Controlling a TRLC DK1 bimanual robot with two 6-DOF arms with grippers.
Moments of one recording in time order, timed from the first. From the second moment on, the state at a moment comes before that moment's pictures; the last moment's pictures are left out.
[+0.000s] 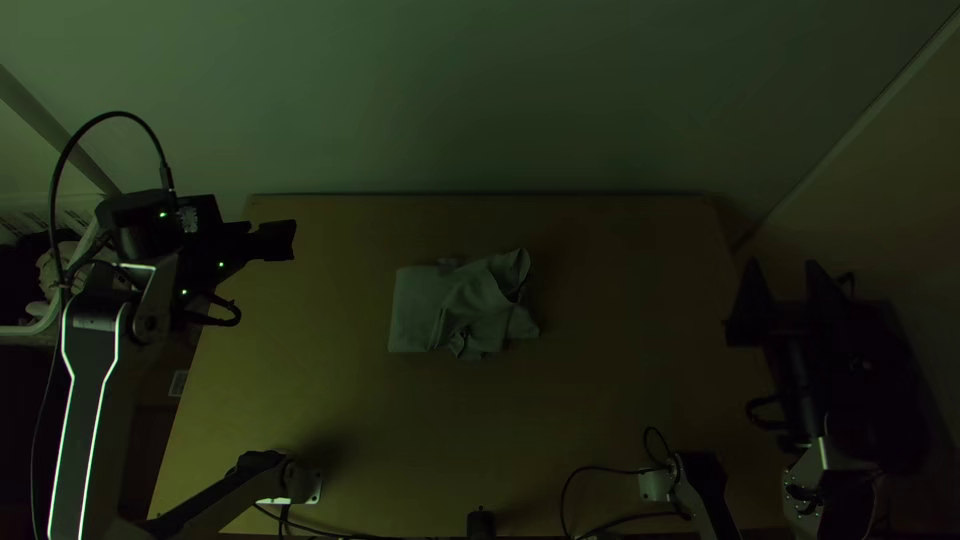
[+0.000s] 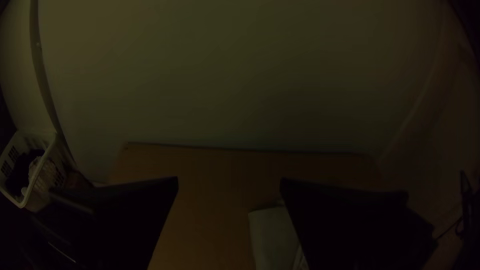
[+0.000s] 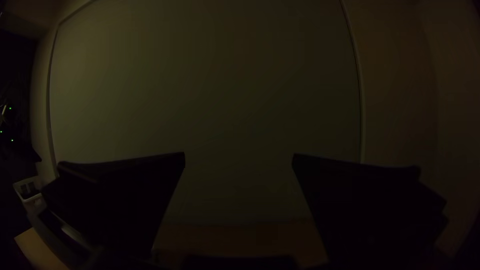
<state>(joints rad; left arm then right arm) -0.05 1.05 1.50 -0.84 0.05 -0.13 0.00 0.44 0.91 -0.24 -0.03 0.09</state>
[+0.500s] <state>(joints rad) 0.20 0.63 1.00 -0.50 0.05 -0.03 -0.02 0.20 0.75 -0.13 -0.03 0.07</state>
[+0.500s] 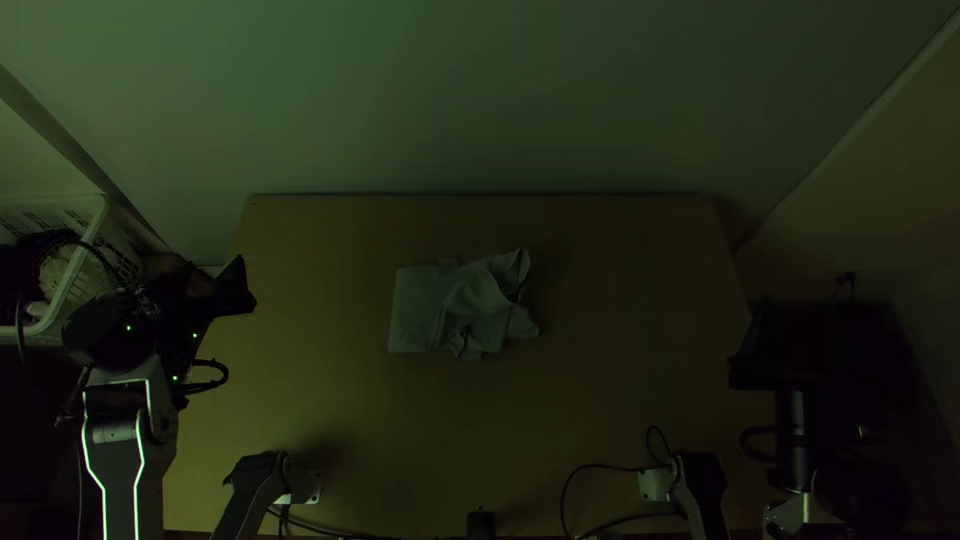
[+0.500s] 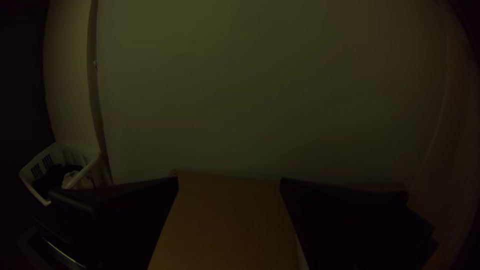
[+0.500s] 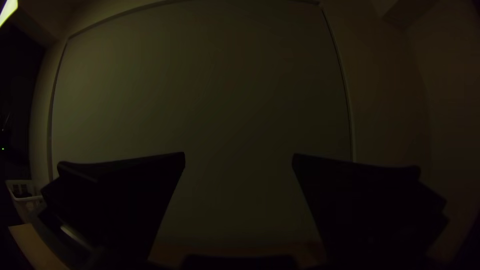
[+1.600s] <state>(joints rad) 0.29 0.01 0.12 -0.05 0.05 -0.02 -0.02 0.01 0.19 0.19 -0.03 0.06</state>
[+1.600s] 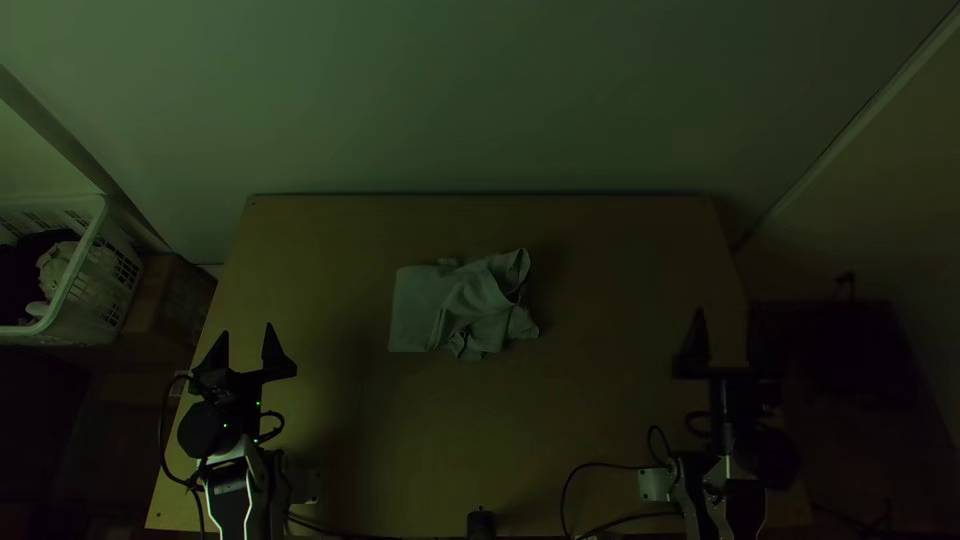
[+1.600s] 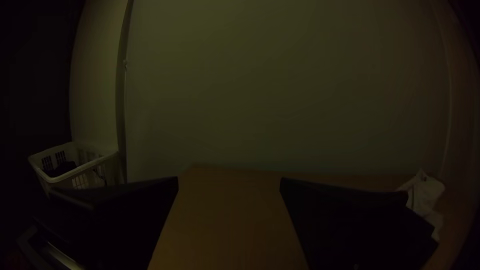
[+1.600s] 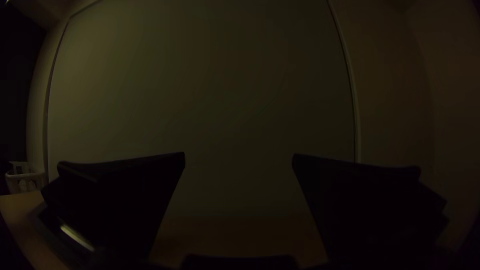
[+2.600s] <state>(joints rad) 0.27 0.01 0.05 0.02 0.05 0.01 -0.02 0.00 0.02 0.01 -0.01 0.13</state>
